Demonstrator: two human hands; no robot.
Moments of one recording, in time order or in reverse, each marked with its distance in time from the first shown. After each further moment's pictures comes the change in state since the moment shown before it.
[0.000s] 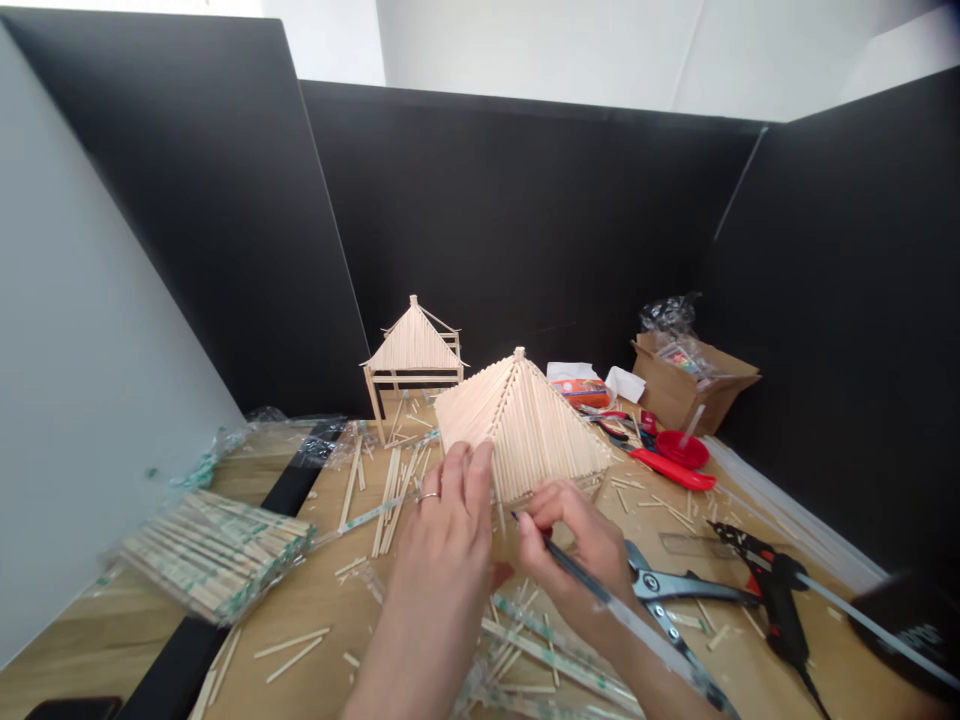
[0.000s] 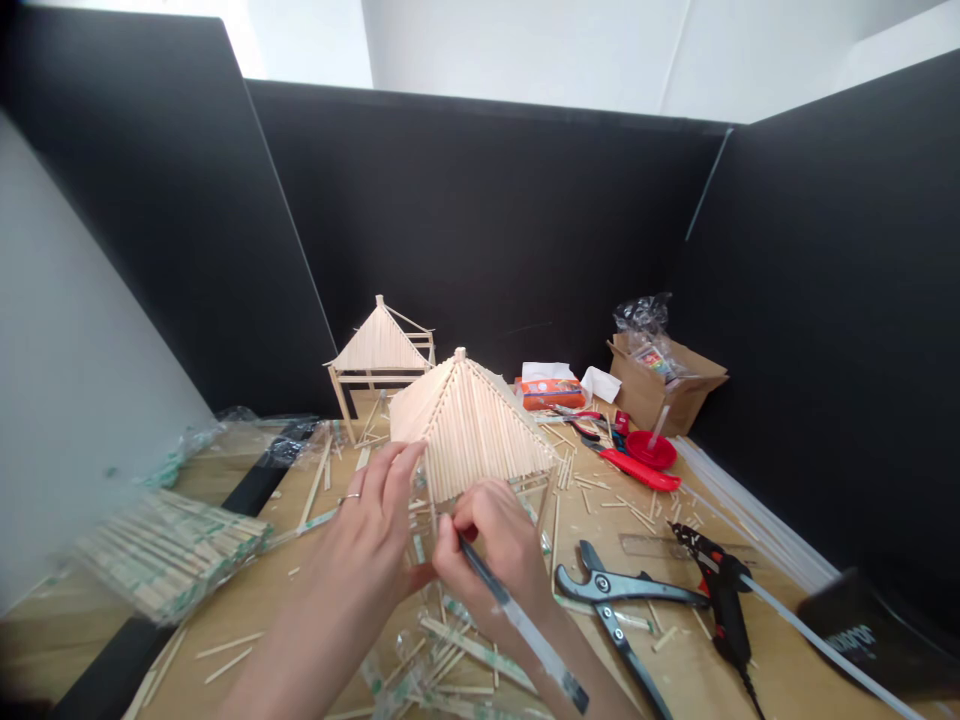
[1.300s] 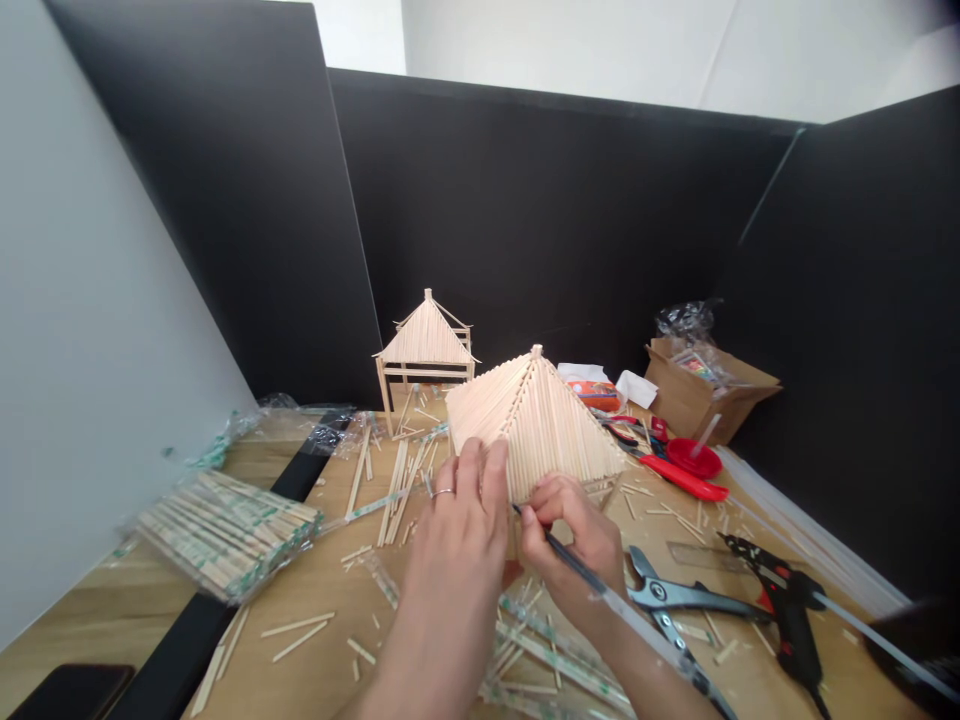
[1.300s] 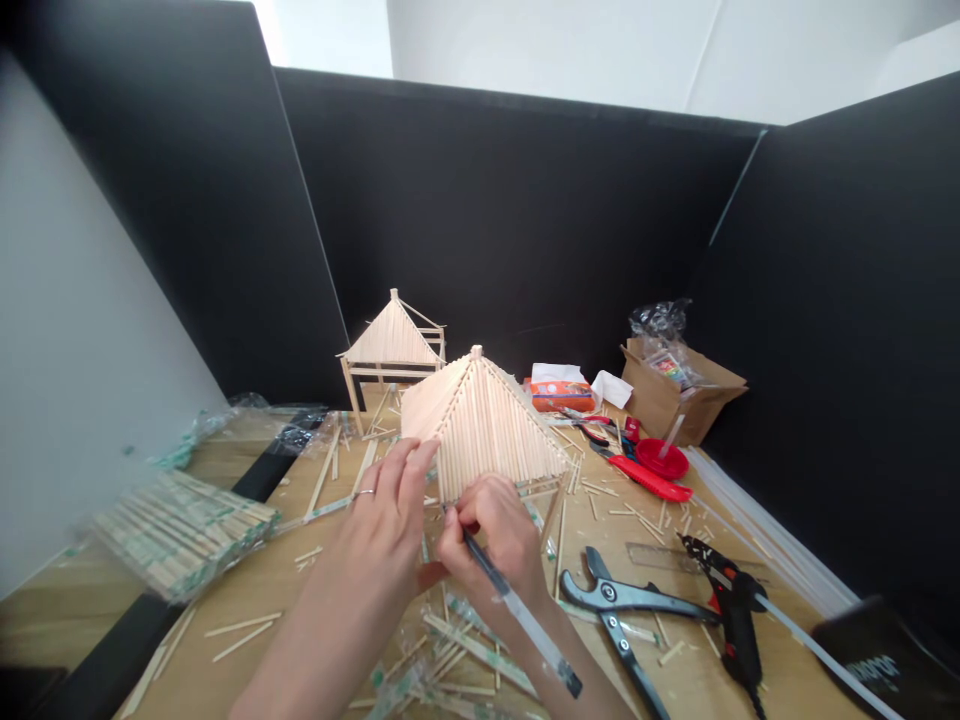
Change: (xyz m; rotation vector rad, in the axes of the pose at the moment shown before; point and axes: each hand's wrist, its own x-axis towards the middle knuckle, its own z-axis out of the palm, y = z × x) left_hand 0.001 0.007 -0.005 0.043 -0.024 -0.011; right_hand 0.002 0.014 0.016 0.002 0.036 -0.074
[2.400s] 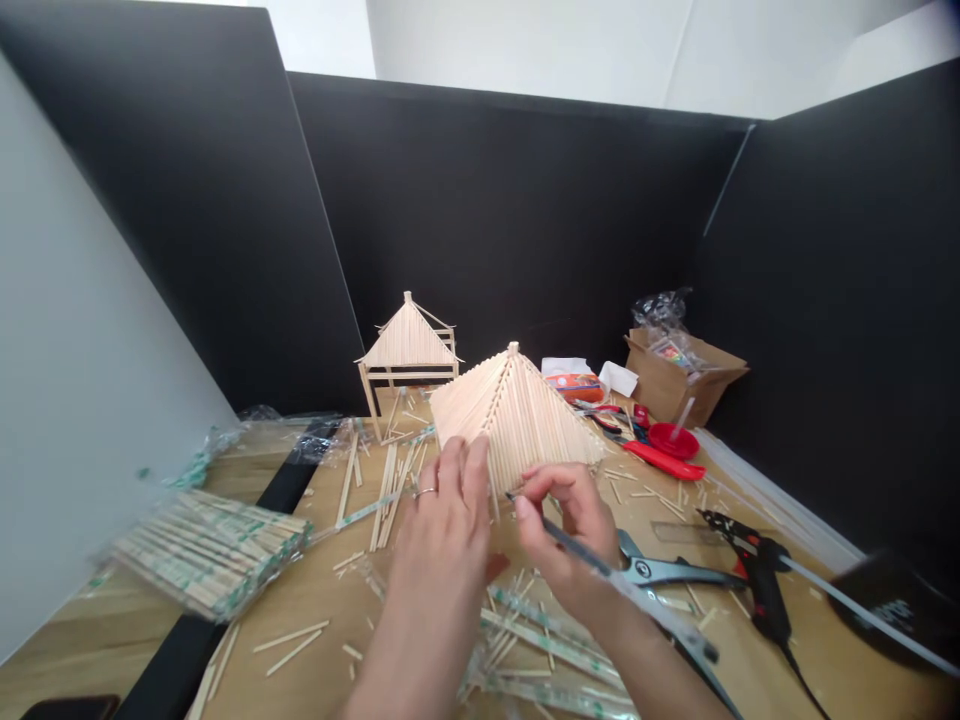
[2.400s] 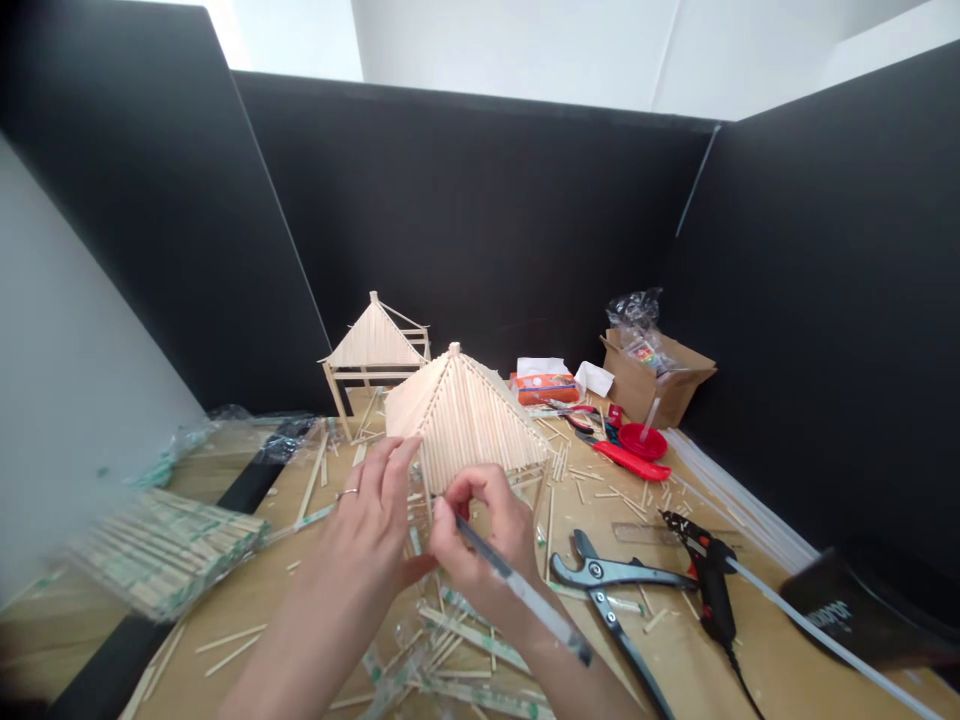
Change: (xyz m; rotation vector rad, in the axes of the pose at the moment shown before) left_hand -0.001 -0.001 -0.002 0.052 -0.018 0.038; right_hand -0.003 -0.010 -0.008 0.144 0.064 0.236
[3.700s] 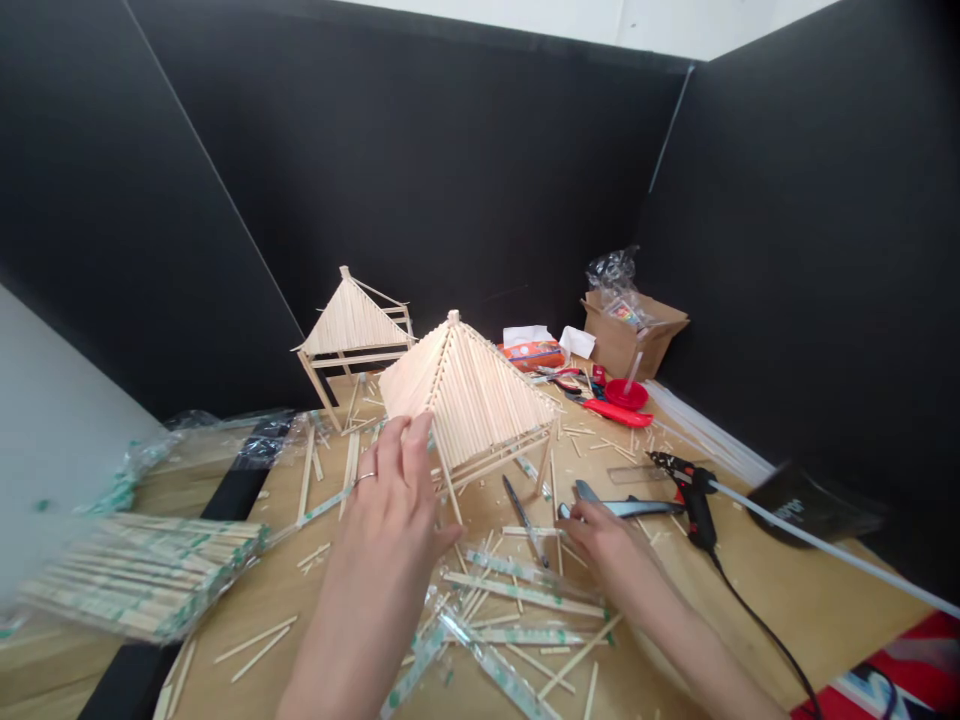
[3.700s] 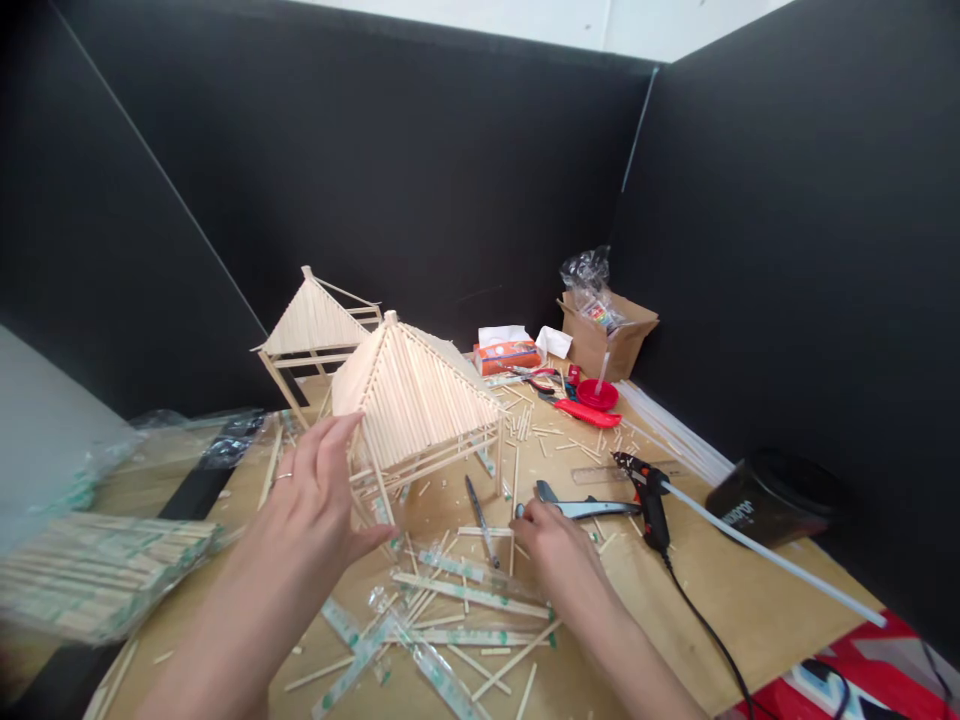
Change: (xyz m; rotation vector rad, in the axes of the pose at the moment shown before) left_hand -0.001 0.001 -0.007 -0.055 0.006 -0.031; right_hand -0.087 0.064 -0.111 -0.929 -0.592 0.334
